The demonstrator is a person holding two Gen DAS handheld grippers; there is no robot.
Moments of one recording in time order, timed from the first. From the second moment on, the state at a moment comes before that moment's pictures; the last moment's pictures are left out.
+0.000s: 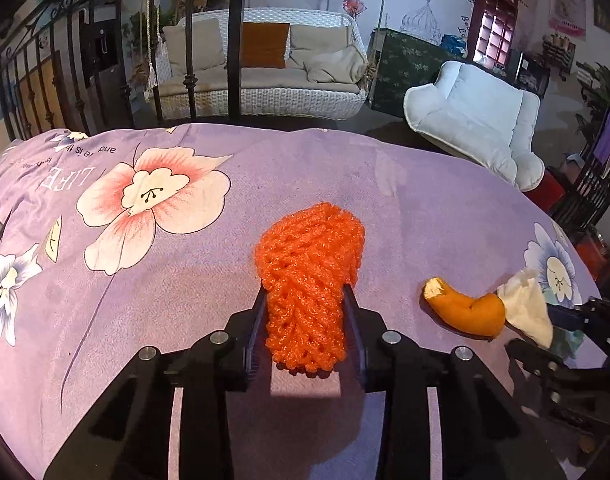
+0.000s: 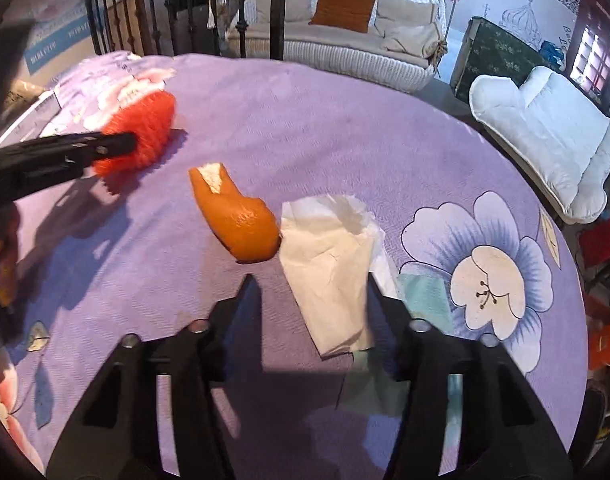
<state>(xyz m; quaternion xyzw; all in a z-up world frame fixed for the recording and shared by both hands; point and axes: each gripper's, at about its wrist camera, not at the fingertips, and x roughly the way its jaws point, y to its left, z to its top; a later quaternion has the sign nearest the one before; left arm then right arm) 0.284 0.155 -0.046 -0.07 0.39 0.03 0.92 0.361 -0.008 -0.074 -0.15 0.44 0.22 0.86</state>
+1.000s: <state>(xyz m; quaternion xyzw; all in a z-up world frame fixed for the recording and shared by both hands) 0.141 0.058 -0.017 -0.09 0.35 -0.07 0.93 0.195 -0.115 -0.002 0.01 0.37 0.23 0.90</state>
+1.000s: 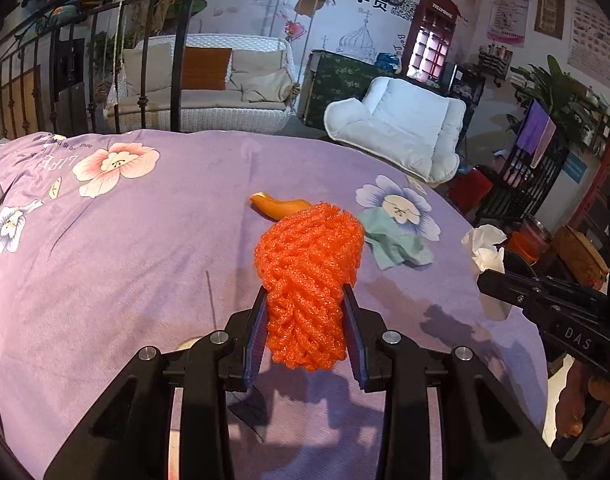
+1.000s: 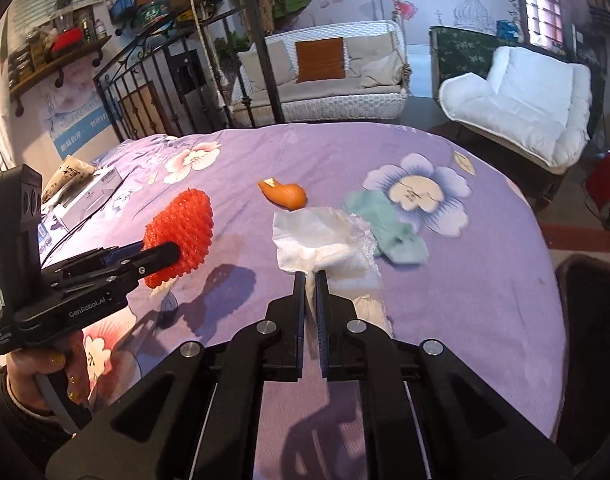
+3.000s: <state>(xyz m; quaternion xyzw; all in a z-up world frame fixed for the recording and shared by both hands) 0.155 -0.262 -0.030 0.03 0.38 -0.38 0.84 0.068 -0.428 -0.066 0.19 0.31 -0.17 0.92</state>
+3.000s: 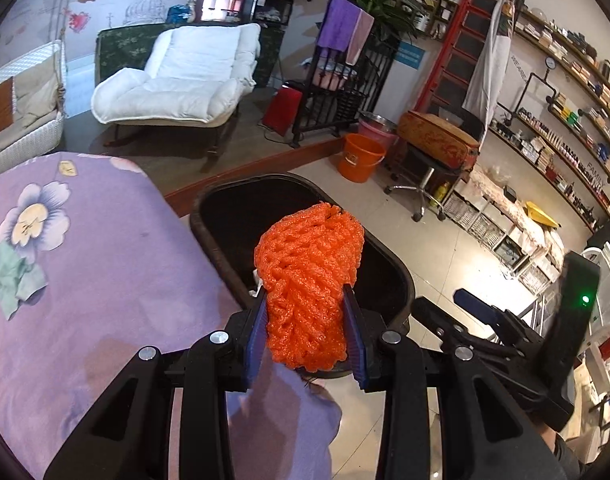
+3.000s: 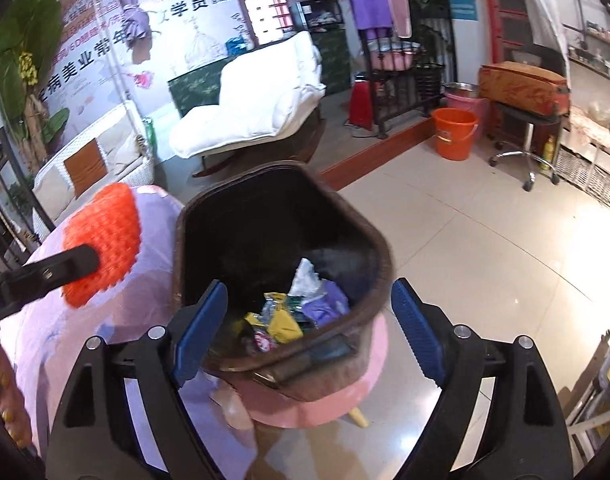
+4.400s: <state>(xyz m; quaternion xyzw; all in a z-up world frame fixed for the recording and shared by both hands) 0.139 -0.262 -0.040 0.09 0.37 -0.34 0.86 0.058 -0.421 -0.063 0.20 0.33 -0.15 0.91</state>
